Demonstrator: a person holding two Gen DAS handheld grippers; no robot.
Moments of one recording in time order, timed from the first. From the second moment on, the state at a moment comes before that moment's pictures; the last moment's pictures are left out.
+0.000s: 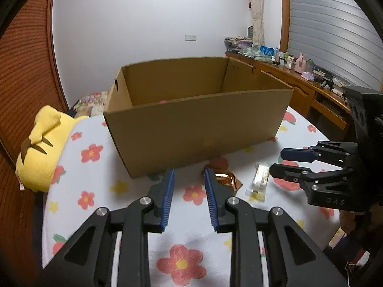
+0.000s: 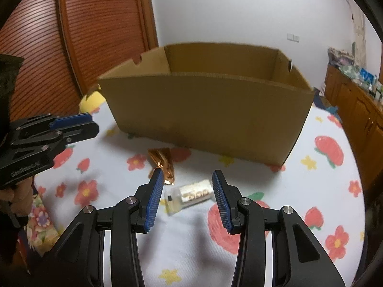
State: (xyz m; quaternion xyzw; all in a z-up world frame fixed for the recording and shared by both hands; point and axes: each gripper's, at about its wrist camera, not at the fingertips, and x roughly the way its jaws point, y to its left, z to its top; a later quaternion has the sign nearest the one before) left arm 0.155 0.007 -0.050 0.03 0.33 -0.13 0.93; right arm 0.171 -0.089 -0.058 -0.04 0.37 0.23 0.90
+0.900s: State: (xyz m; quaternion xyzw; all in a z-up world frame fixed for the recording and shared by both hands) left arm 0.163 -0.008 -0.079 0.01 0.36 -0.14 0.92; right arm 0.192 -0.088 -0.093 -0.03 0.43 0.21 0.88
